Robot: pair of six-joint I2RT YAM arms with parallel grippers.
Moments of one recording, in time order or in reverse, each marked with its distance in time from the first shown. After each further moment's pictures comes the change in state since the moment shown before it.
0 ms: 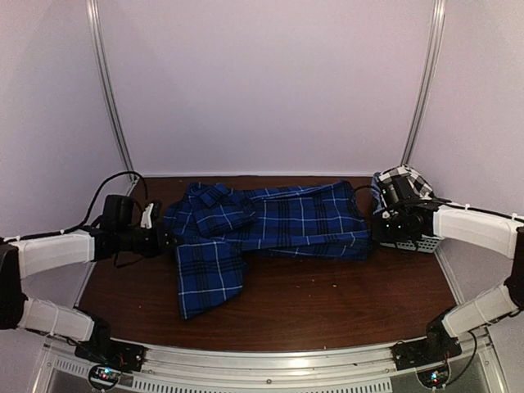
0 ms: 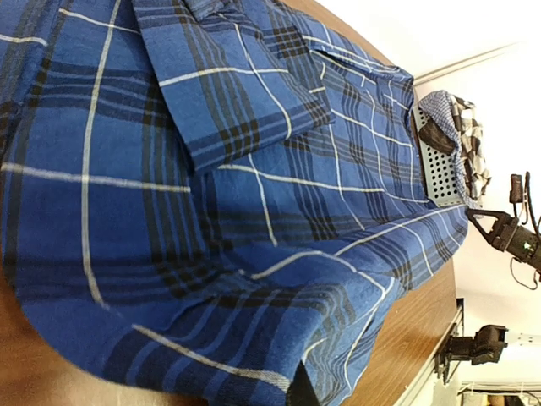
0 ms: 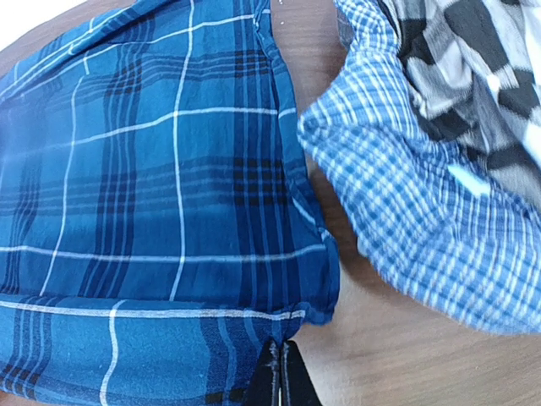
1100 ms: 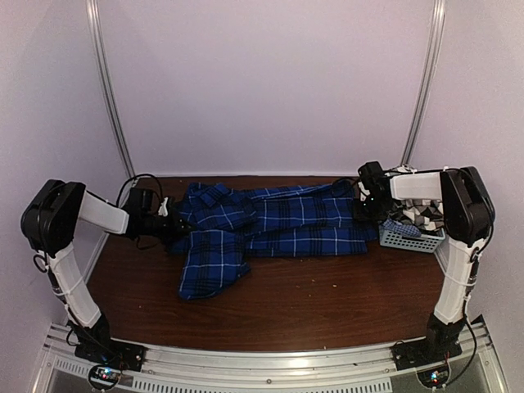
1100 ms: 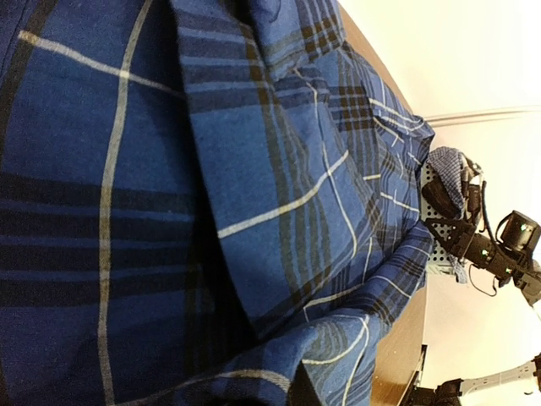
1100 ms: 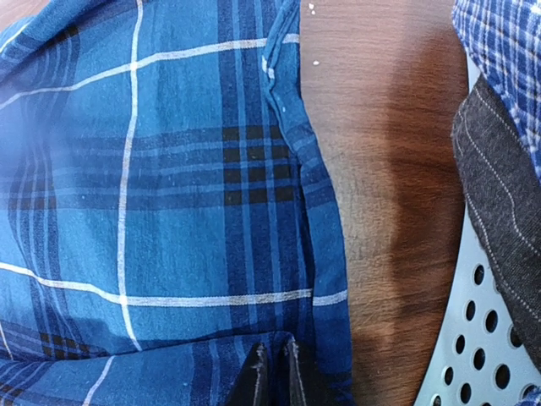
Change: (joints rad) left arm 0.104 0.642 0.285 0.317 0.162 -0.127; right arm -0.150 0.672 0.522 0.019 -0.111 -0.154
